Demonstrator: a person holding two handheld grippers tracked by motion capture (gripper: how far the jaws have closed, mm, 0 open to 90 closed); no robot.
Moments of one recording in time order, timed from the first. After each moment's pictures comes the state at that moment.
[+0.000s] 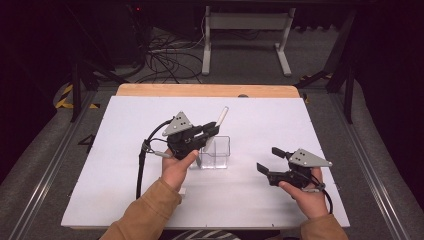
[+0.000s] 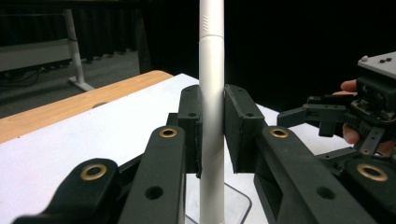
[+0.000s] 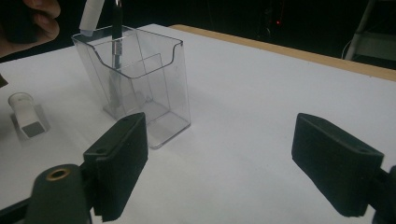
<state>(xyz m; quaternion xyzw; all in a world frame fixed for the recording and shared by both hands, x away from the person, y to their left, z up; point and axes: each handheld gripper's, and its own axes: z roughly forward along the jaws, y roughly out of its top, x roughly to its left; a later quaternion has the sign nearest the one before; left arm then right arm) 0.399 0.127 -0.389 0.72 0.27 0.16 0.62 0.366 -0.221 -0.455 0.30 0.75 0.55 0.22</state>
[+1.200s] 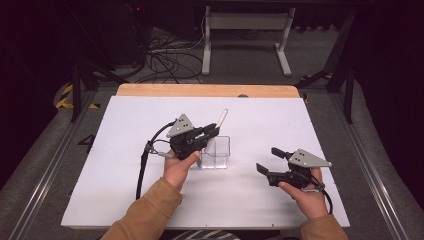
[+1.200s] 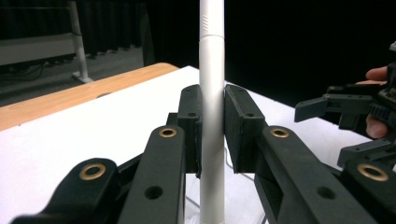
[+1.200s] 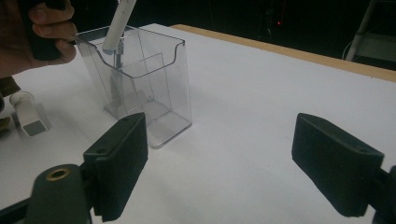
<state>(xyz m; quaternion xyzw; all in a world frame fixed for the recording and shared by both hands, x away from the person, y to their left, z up) 0.410 0.124 -0.410 0.72 0.28 0.17 0.61 0.365 -0.220 -0.455 0.29 0.75 0.55 0.22</state>
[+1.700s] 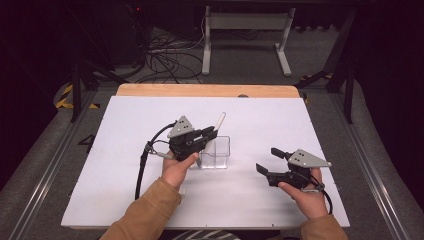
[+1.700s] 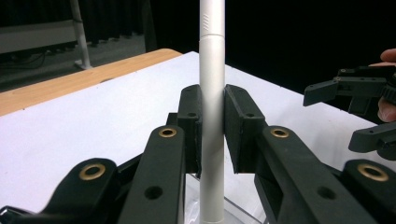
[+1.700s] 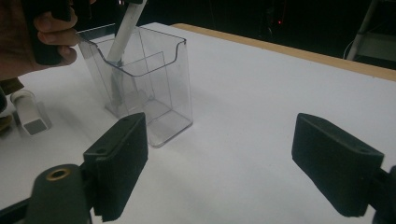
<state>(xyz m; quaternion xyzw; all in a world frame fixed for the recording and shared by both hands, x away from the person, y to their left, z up) 0.412 0.127 -0.417 0.74 0.29 0.16 0.59 0.365 -0.219 -0.456 0.29 0.75 0.55 0.22</state>
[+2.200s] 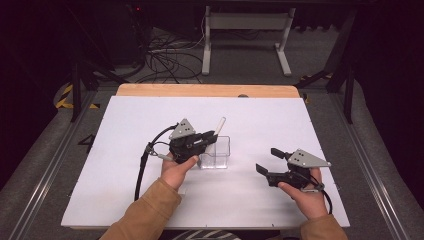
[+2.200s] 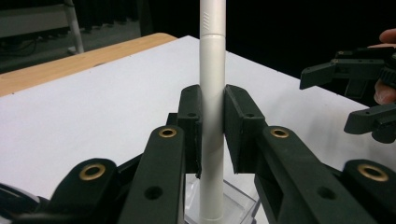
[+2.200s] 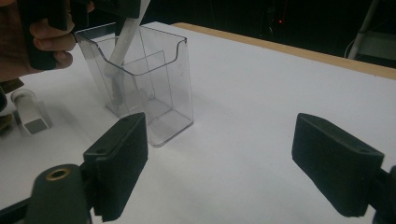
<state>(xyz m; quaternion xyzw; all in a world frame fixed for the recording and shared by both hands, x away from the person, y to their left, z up) 0.409 0.126 -0.422 0.75 0.29 0.14 0.57 0.365 -0.219 -0.456 0.30 0.75 0.55 0.22</state>
